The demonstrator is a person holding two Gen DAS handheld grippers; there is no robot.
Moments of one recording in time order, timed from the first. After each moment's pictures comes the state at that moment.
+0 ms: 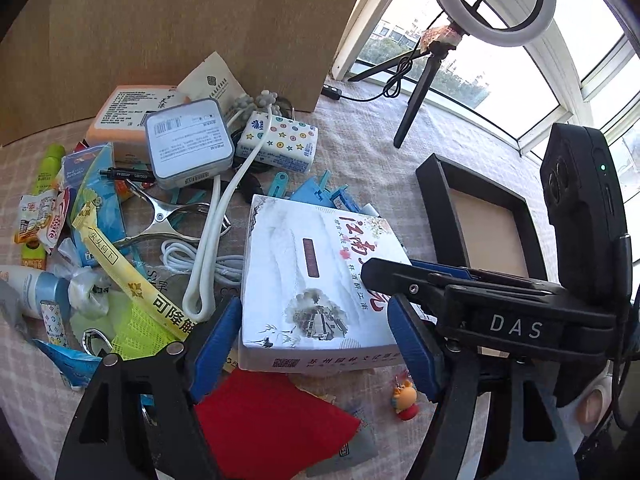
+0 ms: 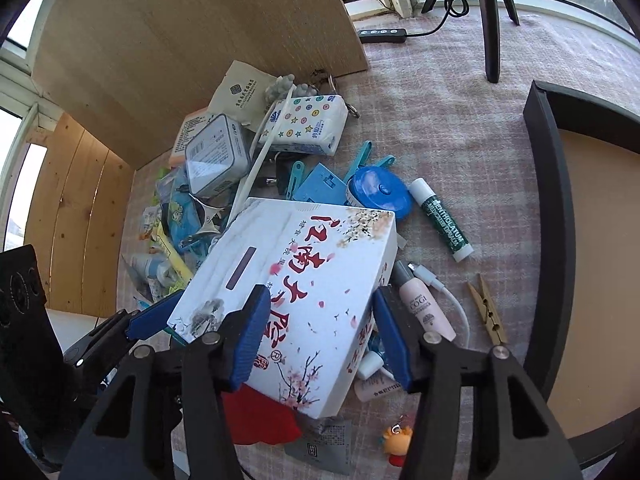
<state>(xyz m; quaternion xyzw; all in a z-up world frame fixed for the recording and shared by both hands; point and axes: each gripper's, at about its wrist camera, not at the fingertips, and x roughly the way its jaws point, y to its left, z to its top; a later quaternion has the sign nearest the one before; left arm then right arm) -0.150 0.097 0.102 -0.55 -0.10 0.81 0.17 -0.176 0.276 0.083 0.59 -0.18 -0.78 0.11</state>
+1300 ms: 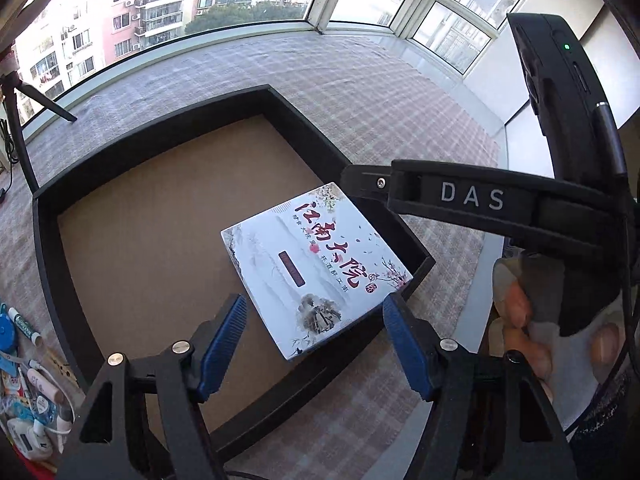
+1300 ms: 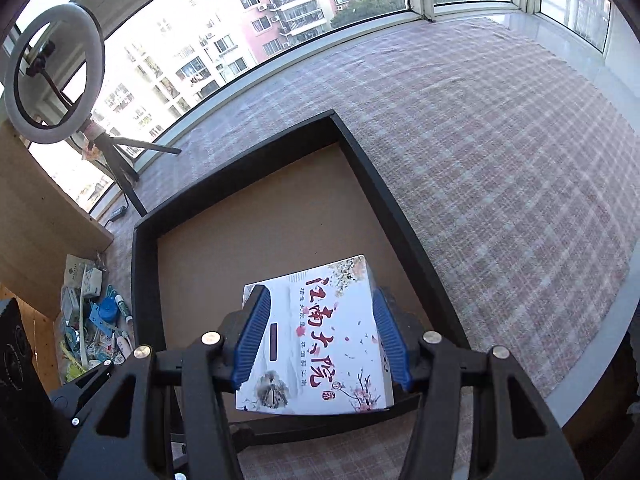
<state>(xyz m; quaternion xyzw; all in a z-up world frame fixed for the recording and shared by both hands) -0.056 0.473 0.122 -0.52 0.09 0.73 0.42 -0.005 0.641 0.129 0.47 -0.25 -0.83 -0.17</state>
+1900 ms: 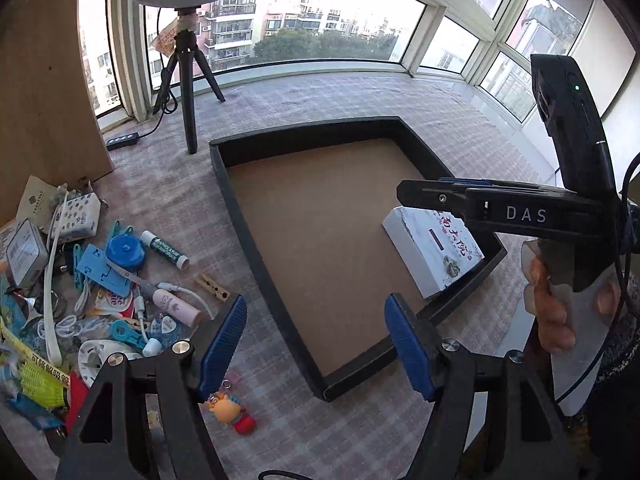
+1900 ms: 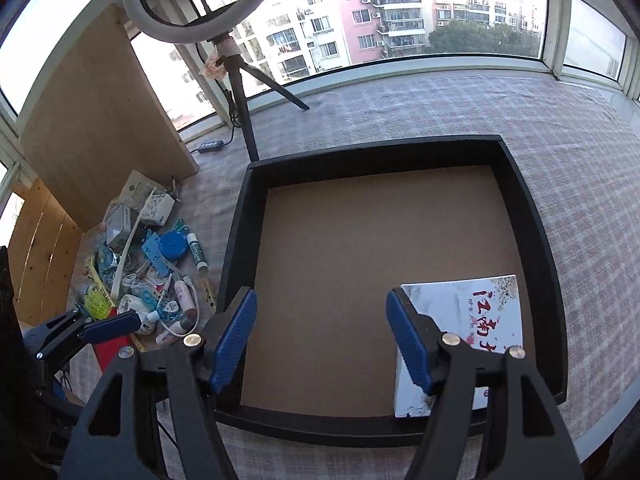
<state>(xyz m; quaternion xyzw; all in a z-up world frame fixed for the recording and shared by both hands) -0.071 0.279 0.137 -0.50 0.05 0.81 0.30 -0.058 0.491 0.141 0.49 -0.15 -0.86 0.01</state>
